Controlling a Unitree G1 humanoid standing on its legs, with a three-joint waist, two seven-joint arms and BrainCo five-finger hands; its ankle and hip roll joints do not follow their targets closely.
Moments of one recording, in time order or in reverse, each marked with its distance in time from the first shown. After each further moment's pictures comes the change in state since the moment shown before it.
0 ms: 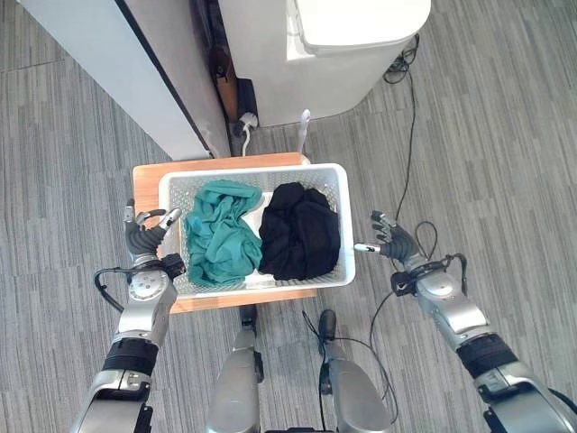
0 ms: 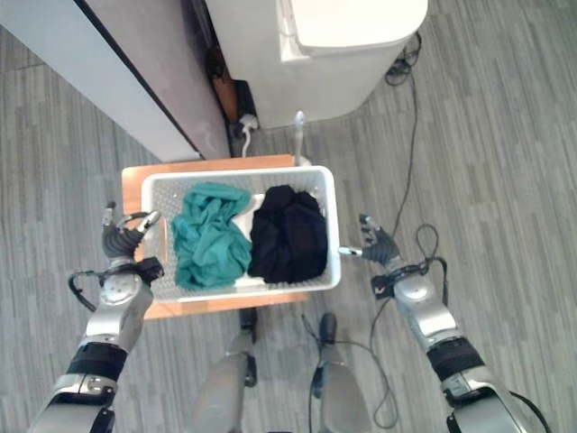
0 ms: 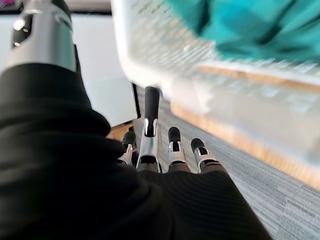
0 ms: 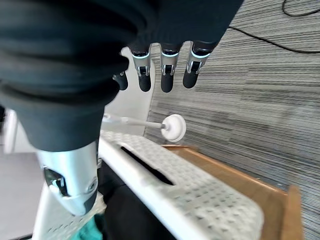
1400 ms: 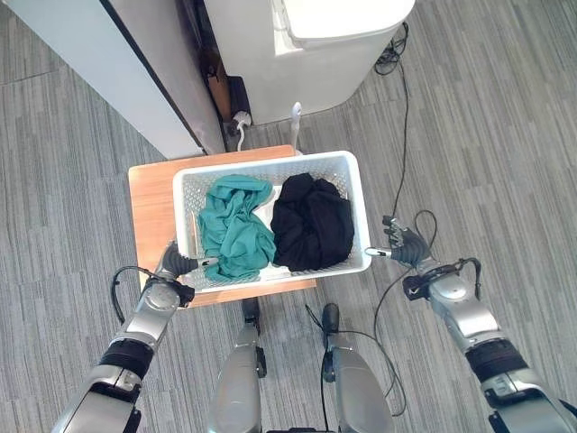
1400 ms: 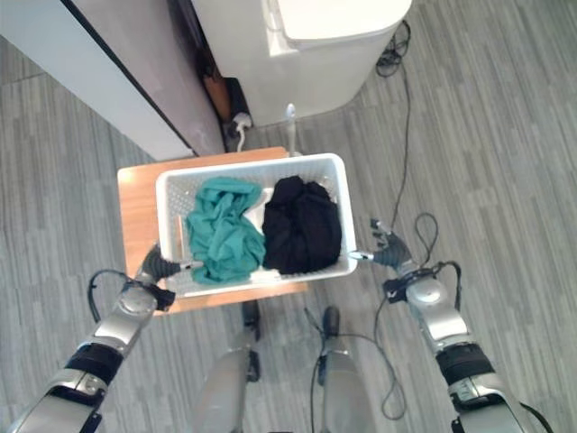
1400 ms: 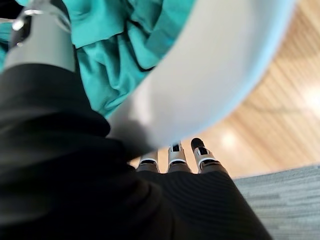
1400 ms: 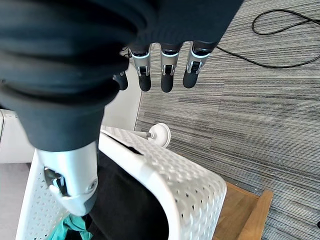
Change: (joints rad) left arm -0.074 0.081 -0.288 0.258 0.359 0.169 -0.257; right arm 0.036 -0.021 -0.087 -0.048 -0.104 0.022 0.064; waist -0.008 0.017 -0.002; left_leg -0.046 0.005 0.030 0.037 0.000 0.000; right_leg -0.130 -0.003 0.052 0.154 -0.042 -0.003
